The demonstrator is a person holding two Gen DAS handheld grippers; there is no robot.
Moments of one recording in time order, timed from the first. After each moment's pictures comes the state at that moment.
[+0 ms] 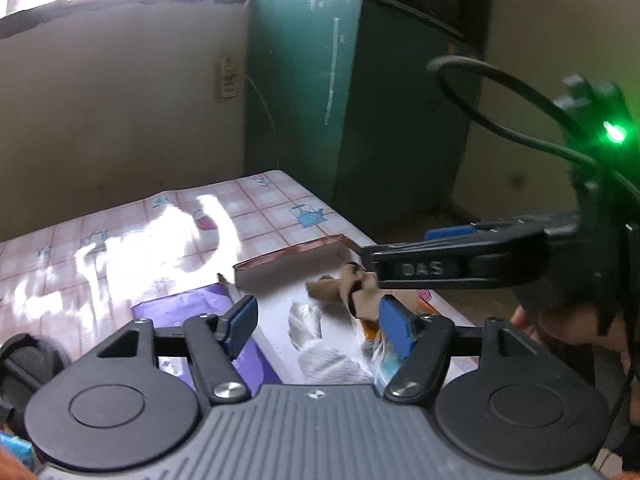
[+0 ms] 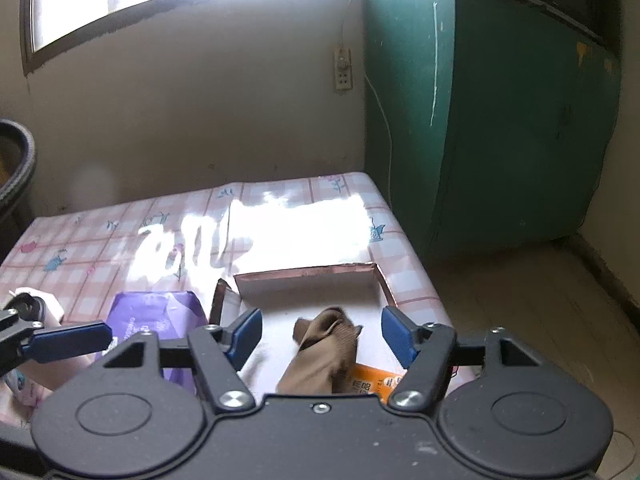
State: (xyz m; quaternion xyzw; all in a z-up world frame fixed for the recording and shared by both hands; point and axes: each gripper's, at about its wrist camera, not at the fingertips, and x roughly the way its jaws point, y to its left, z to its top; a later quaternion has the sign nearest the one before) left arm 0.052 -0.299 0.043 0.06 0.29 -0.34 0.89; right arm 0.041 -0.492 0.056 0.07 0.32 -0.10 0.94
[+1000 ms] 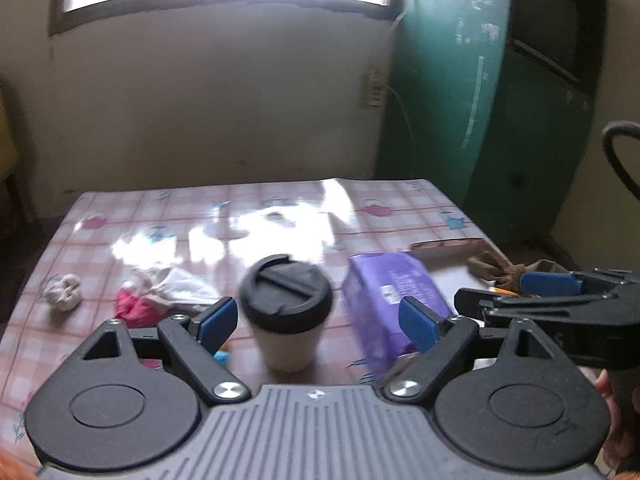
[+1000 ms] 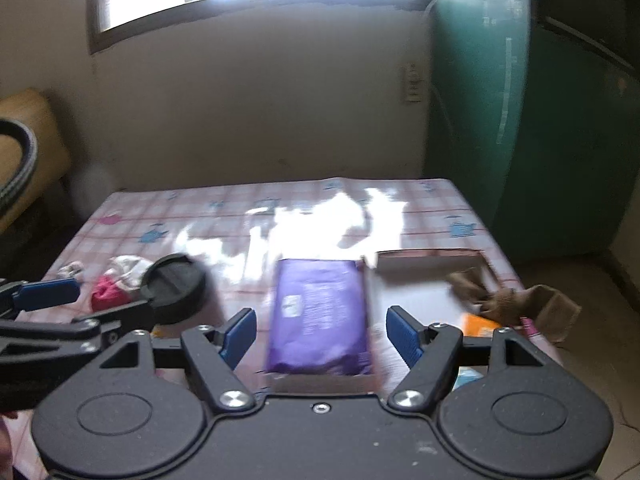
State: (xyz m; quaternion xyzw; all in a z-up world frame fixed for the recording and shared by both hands) left arm 0.023 -0.157 0.077 0.02 0.30 -0.17 0.94; right arm -0.001 -0.335 0.087 0.04 0.32 -0.02 0.95
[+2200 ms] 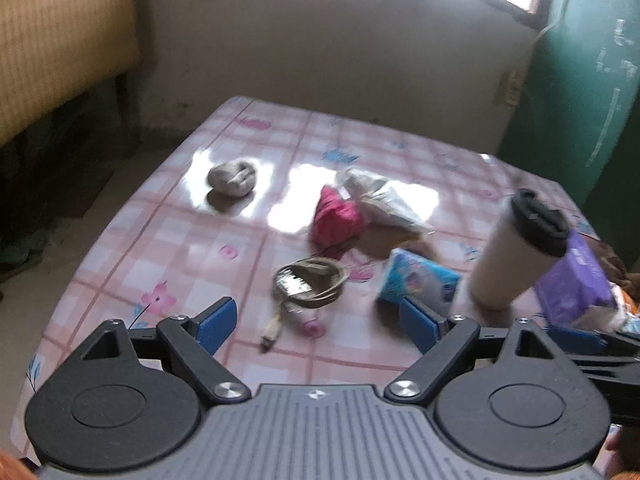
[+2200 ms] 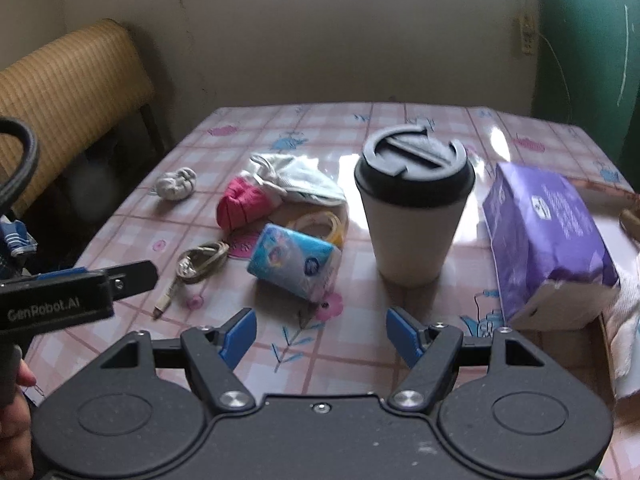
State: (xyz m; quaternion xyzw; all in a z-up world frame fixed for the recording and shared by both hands) left arm 0.031 0.013 0.007 -0.06 0.36 -0.03 0.93; right arm 0.018 -0.185 0.000 0.06 0.39 0.08 0.92
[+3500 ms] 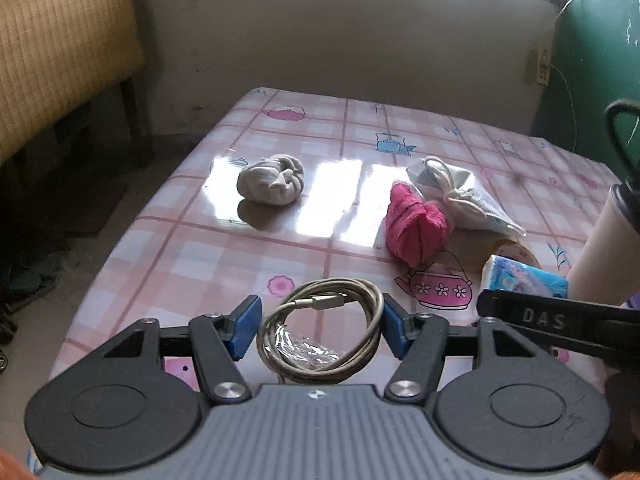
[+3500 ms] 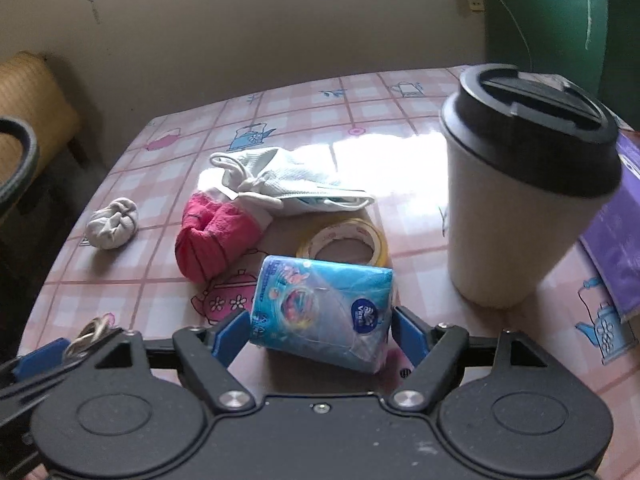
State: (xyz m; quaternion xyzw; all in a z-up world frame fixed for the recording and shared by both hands) left arm 0.090 0.041 -0.027 -0.01 0.36 -0.01 0.93; right arm 0.116 -0.116 -0.053 0.12 0.39 -0.02 0.91
